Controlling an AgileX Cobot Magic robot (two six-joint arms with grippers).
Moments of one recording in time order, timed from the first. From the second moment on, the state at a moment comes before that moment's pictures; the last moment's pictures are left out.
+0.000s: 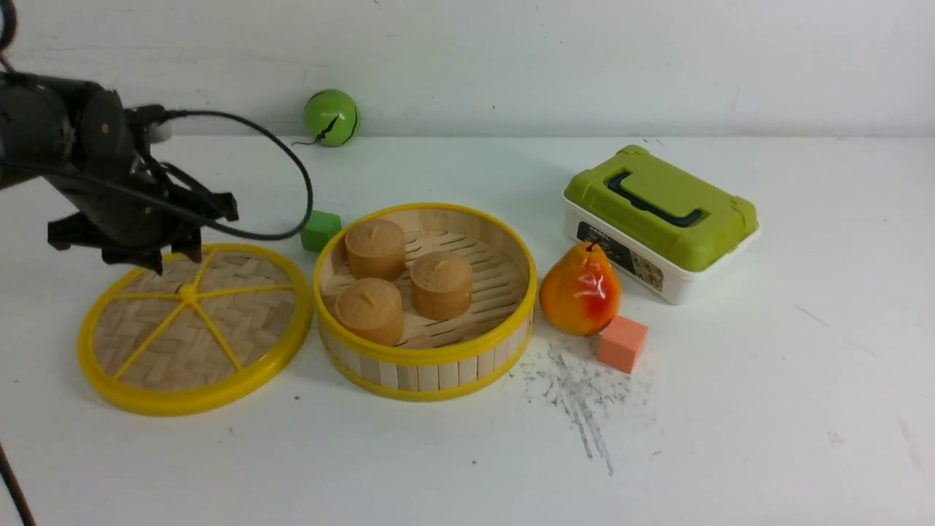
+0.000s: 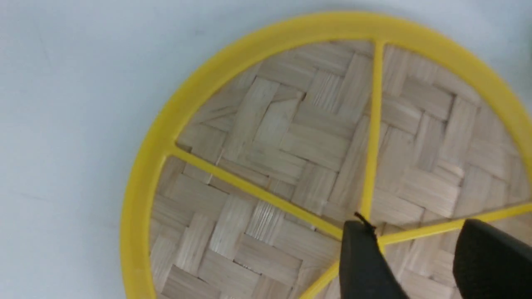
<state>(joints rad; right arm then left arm) -0.04 -0.02 0.02 -0.02 0.39 -0.03 -0.03 1.86 -1.48 0.11 0.66 -0.35</state>
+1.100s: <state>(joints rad) -0.04 -0.02 0.02 -0.02 0.39 -0.03 -0.03 0.12 -0.48 -0.14 0.52 -0.22</state>
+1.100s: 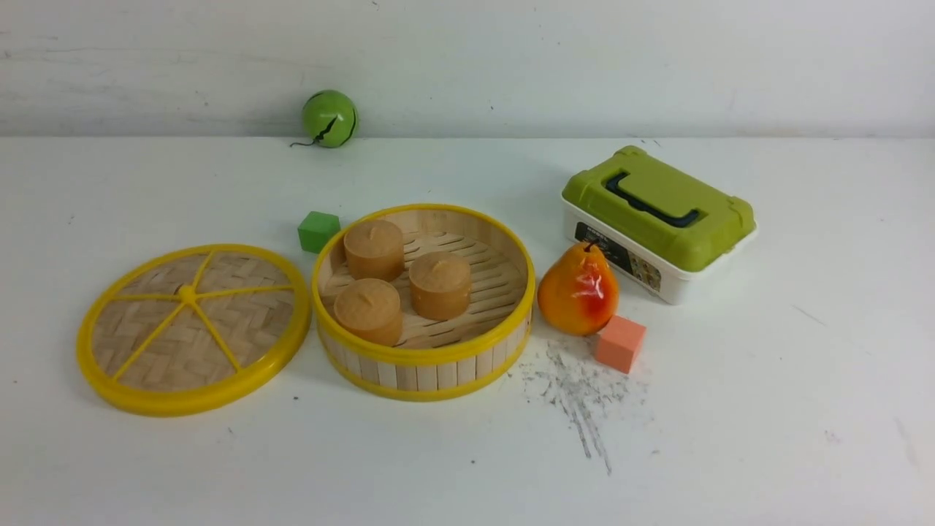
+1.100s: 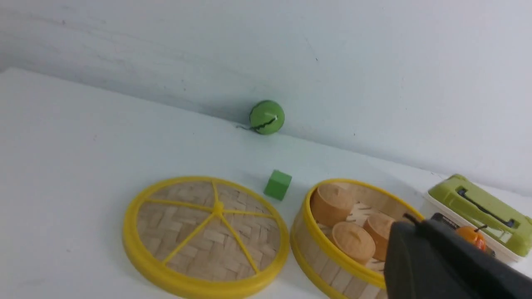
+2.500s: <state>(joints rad) -0.04 -0.02 0.02 -0.02 0.39 -0.03 -0.11 -0.01 0.03 0.03 0.38 -0.29</state>
